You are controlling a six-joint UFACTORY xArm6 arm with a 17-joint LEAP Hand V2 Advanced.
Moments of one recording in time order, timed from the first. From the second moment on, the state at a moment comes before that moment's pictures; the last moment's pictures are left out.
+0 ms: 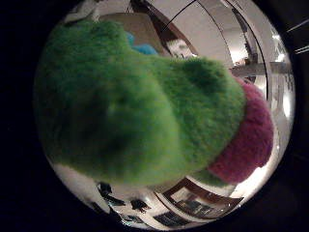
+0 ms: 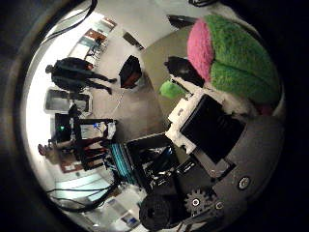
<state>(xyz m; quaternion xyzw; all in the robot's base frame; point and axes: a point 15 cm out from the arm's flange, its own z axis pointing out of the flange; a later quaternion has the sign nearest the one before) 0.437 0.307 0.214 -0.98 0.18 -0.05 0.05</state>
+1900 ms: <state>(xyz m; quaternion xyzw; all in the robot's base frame) 0.519 -0.035 0.209 -0.94 0.34 -0.04 0.02</state>
